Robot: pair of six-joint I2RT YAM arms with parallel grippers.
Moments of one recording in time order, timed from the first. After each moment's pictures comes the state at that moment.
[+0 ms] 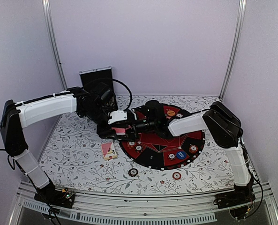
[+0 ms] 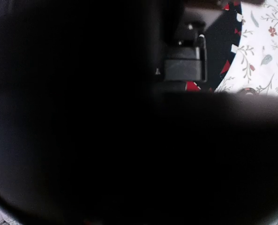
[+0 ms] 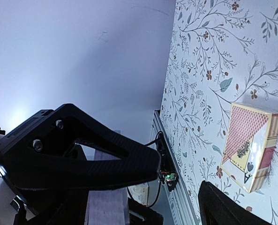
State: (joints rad) left arm -0.70 1.67 1.38 -0.85 0.13 0.73; right arm 0.86 2.27 1.49 0.61 -0.85 1.35
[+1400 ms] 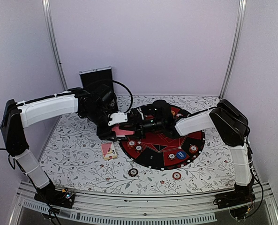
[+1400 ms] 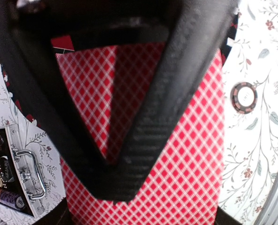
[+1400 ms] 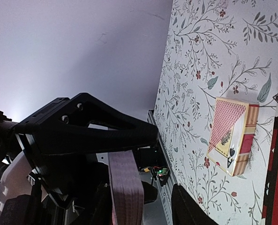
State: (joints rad) left arm -0.71 1.68 1.38 -0.88 0.12 0.73; right arm 0.81 2.19 1.37 0.62 -0.85 1.28
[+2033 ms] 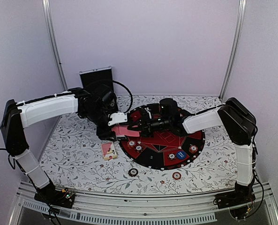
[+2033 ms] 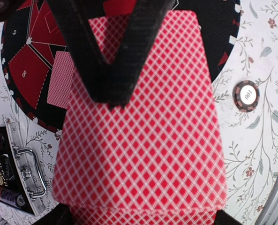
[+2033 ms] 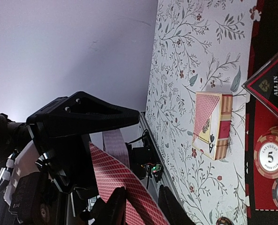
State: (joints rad) left arm -0.71 1.68 1.38 -0.88 0.11 0.73; right arm 0.76 2.10 1.28 0.54 -0.87 1.24
